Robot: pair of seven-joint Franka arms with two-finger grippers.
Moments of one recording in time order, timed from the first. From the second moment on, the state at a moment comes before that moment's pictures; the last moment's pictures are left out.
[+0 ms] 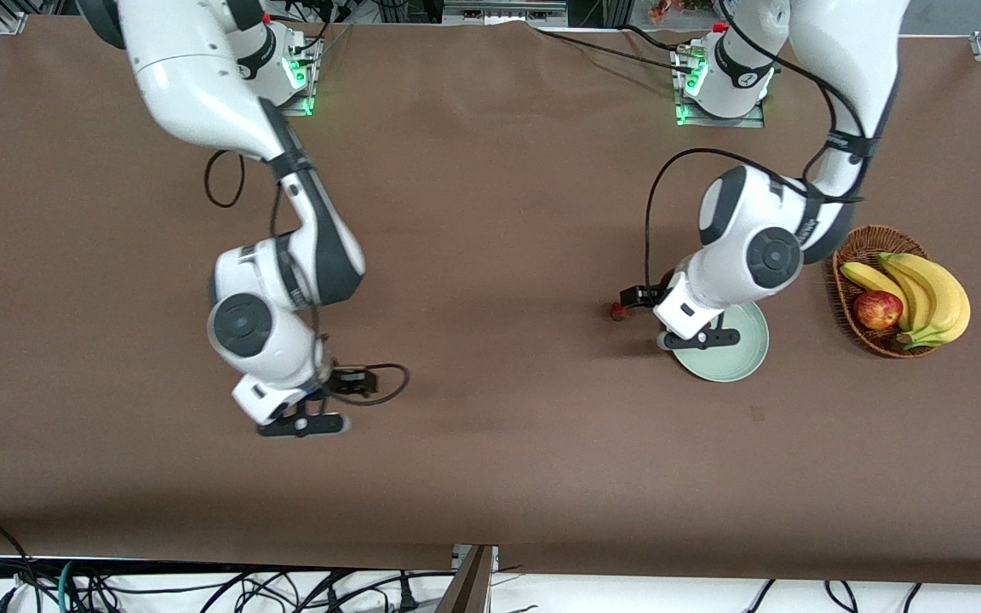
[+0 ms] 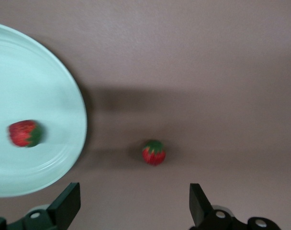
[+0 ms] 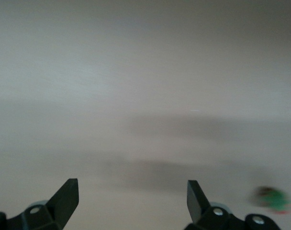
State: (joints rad) left arm -0.26 0.42 -0.09 -1.94 -0.21 2.28 -0.32; right arm 0.40 0.84 -0.14 -1.21 0.11 2.08 0.14
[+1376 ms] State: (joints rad) left arm -0.37 0.49 -0.08 -2.14 -0.19 2.71 -0.38; right arm 0.21 0.77 -0.14 -1.56 0.11 2.23 -0.18
